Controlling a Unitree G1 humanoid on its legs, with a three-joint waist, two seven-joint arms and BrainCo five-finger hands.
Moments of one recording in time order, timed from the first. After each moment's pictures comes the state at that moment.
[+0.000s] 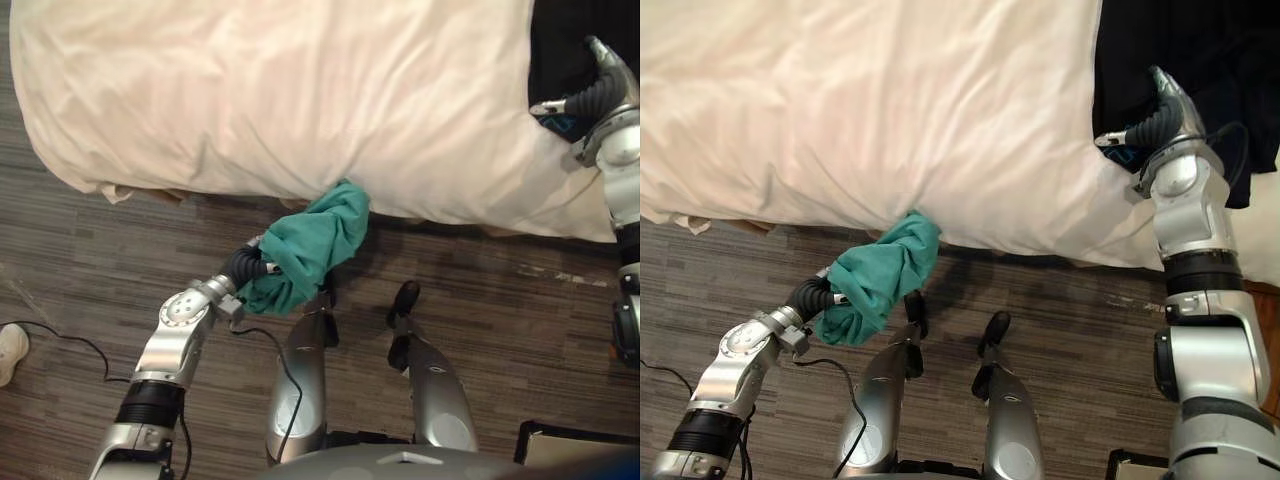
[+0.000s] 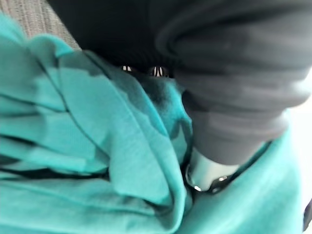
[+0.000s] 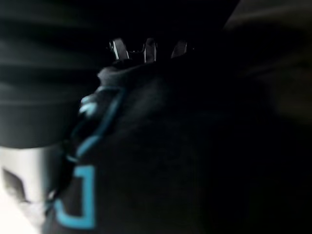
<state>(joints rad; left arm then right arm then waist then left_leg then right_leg) -0.11 0.48 -0.02 0.18 -0.39 -0.01 -0.50 -0.97 -0.78 0.08 0.65 -0.55 0.19 0.04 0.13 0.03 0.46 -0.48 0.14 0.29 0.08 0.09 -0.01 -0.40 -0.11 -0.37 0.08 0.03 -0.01</state>
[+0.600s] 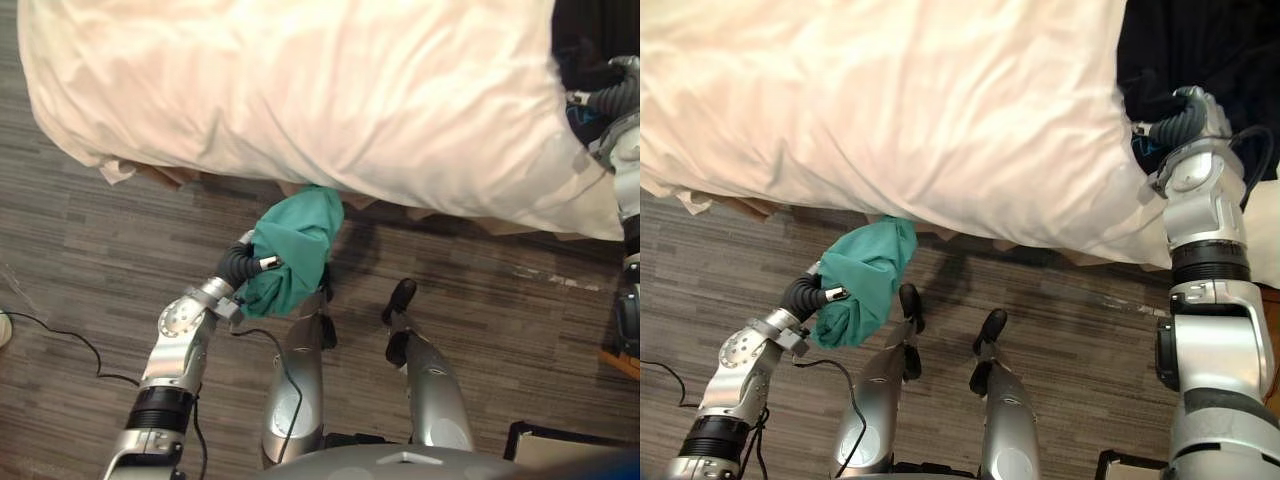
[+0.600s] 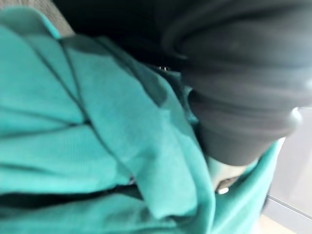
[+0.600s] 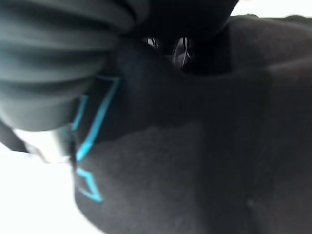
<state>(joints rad) -0.07 0.40 0.03 0.22 -0.45 -0.14 -0.54 -0.96 -0.76 0.04 0.81 -0.25 0.15 -0.05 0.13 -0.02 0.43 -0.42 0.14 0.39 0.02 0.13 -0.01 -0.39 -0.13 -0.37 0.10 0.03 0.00</state>
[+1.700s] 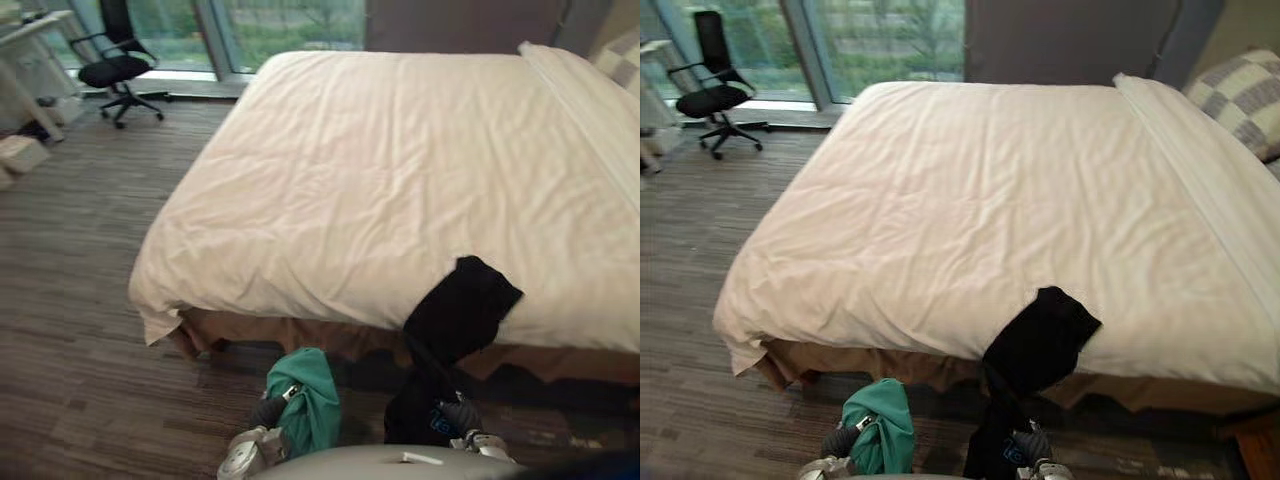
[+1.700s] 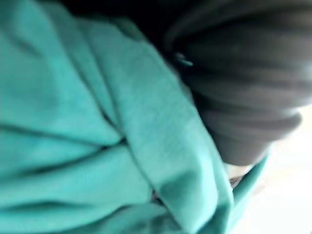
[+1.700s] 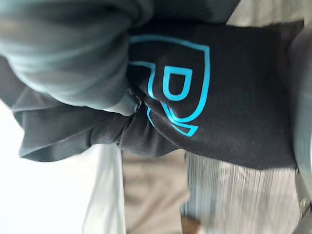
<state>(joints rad) 0.26 0.09 -0.18 0.69 -0.58 -0.13 -0.06 0.25 -0.06 -0.03 0.80 0.19 -0.21 0.24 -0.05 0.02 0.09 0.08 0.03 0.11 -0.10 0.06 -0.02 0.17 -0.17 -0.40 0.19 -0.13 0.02</state>
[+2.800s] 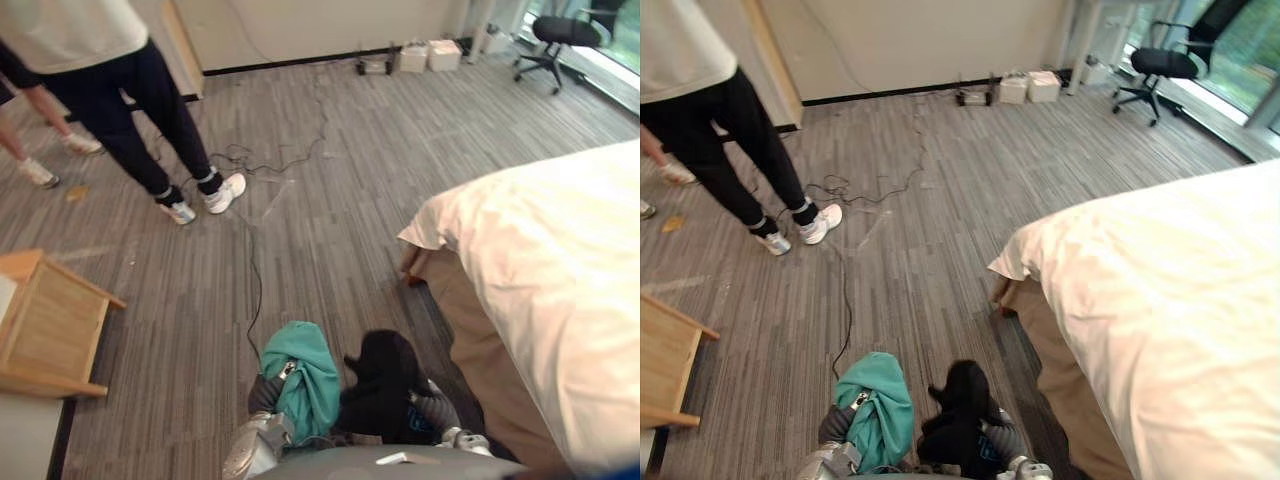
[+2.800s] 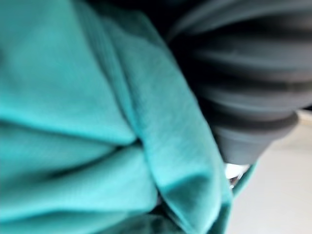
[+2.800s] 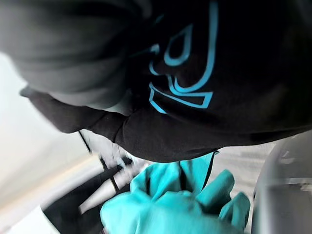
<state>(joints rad) 0.38 0.10 -0.18 0.45 -0.66 -0.24 0.02 0.39 -0.06 0.26 0.47 0.26 -0.20 0.27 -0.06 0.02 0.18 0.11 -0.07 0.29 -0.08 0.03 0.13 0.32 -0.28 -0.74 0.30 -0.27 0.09</state>
